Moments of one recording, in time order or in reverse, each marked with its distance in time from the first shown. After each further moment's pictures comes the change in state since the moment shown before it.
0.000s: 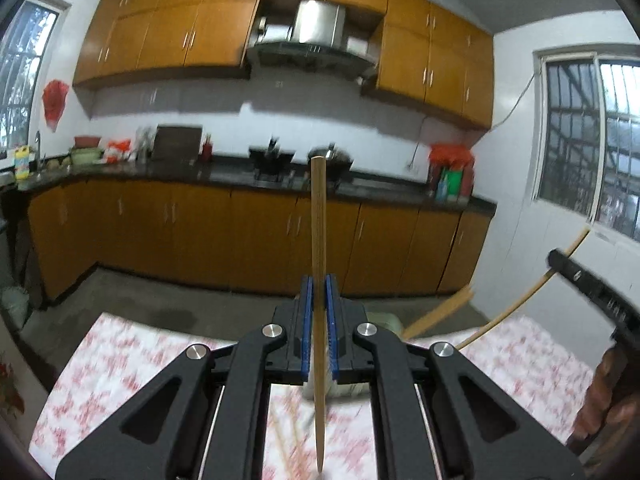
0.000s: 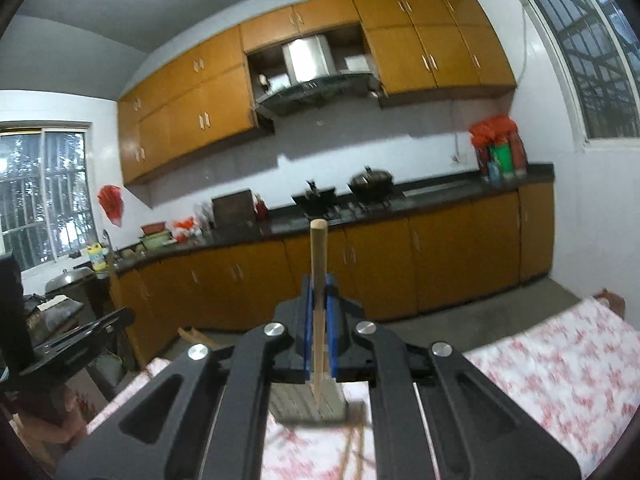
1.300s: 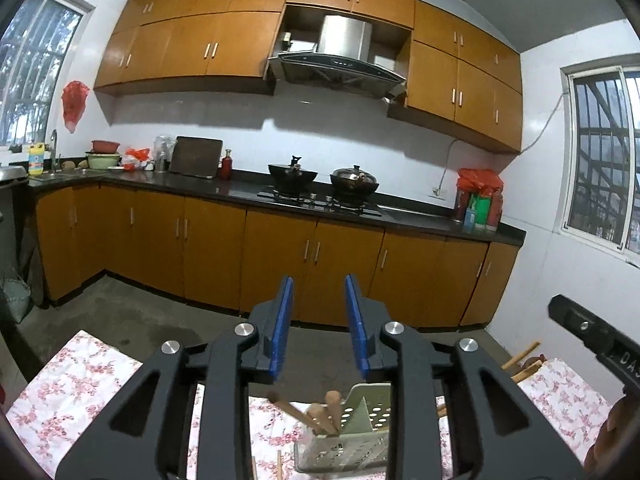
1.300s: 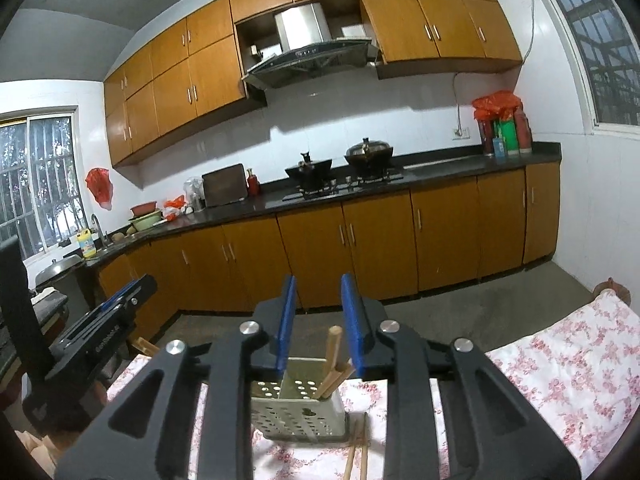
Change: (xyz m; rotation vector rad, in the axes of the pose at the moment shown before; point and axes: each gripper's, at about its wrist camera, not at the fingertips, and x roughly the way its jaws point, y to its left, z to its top) left arm 0.082 0.004 -0.002 -0.060 -0.064 0.098; right arm 0.095 -0.003 -0.013 0.018 0.111 -0.030
